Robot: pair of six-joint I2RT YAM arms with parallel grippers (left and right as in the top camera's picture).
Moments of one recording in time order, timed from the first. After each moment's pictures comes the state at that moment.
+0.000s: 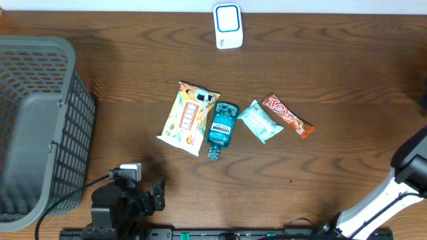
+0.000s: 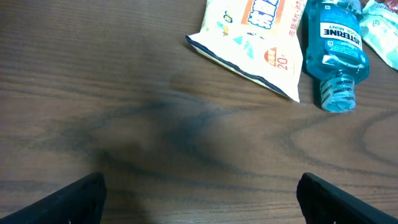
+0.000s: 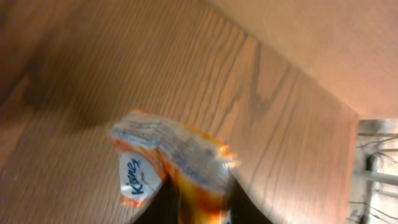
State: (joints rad) left arm -0.06 0.04 0.30 -1.01 0.18 -0.15; right arm -0.62 2.16 1.81 -0.92 0.65 0.36
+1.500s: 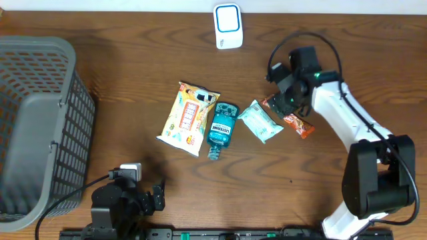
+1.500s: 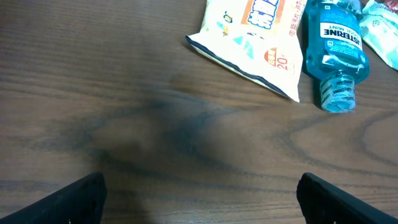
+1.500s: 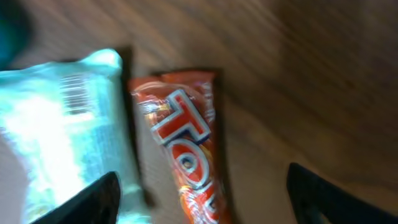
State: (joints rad) left arm -0.06 0.04 0.30 -1.01 0.18 -0.15; right arm 0.19 1.83 1.25 -0.66 -0.03 -0.43
